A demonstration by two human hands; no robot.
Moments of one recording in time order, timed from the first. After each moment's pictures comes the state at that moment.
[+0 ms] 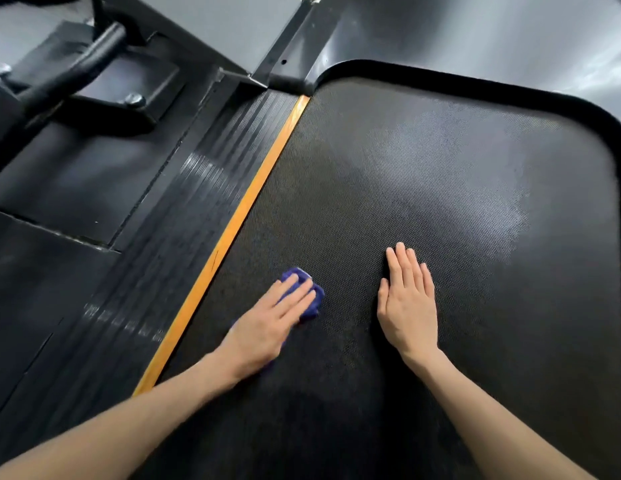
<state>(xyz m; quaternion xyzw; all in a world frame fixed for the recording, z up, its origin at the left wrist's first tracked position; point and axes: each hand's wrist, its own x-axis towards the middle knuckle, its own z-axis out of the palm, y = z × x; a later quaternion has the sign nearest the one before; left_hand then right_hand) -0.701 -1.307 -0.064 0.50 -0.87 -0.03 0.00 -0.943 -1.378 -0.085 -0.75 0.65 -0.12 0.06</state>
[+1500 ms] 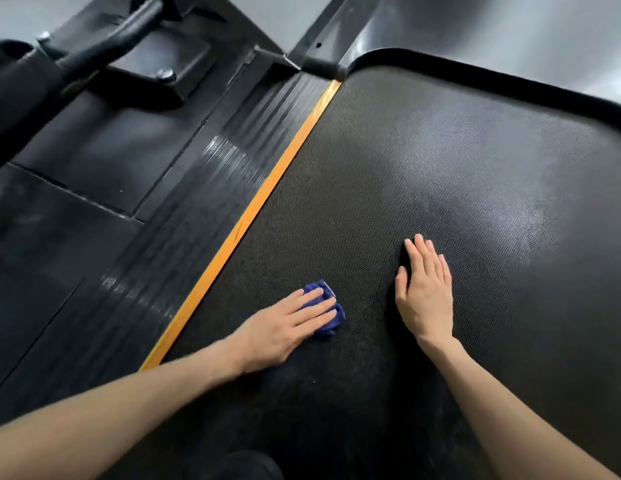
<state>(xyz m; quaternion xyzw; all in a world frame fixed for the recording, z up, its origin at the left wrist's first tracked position) -0.703 -1.269 -0.066 0.42 -0.91 -0.07 0.01 -0.950 -1.378 -0.083 -0.75 0.63 -0.17 0.10</state>
